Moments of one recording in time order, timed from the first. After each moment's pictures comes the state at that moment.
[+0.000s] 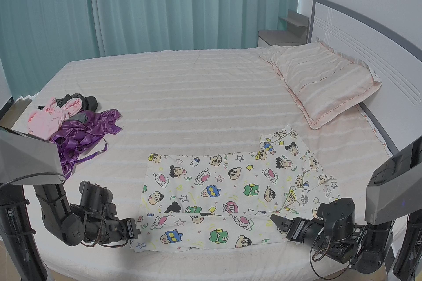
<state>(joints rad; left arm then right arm) -0.21 2.15 -0.30 -0.87 -0.22 -0.49 0.69 2.17 -0.06 -1.55 -0.26 0.83</state>
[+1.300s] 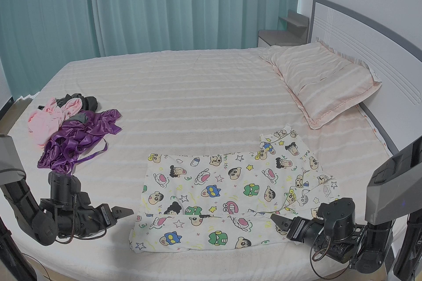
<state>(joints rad) -0.09 1.90 -0.19 -0.87 -0.27 -0.61 0.69 2.17 -0.06 -1.55 -0.26 0.84</state>
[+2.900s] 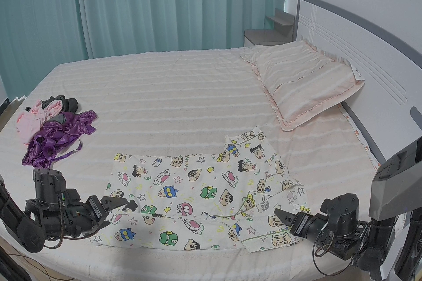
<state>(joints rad) -0.09 1.71 -0.14 -0.88 -0.32 -0.84 0.66 2.15 -0.06 -1.55 -0.26 0.84</state>
